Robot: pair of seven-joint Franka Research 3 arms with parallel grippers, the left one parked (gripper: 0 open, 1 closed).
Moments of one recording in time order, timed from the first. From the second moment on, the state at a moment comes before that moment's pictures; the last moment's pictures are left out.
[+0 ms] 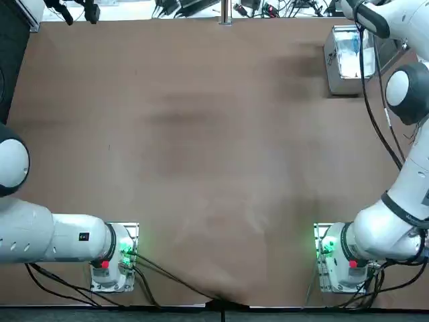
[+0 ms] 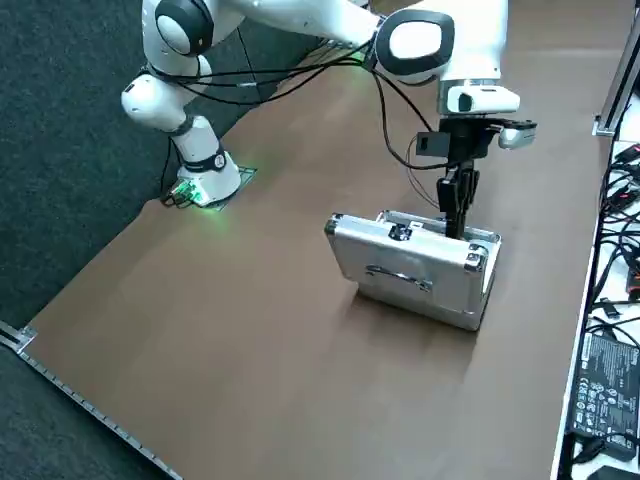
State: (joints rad) arm -0.10 0.70 0.09 -1.24 -0.68 2.00 0.32
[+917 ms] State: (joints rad) arm -0.08 0.67 0.13 -1.21 -0.66 1.87 0.28
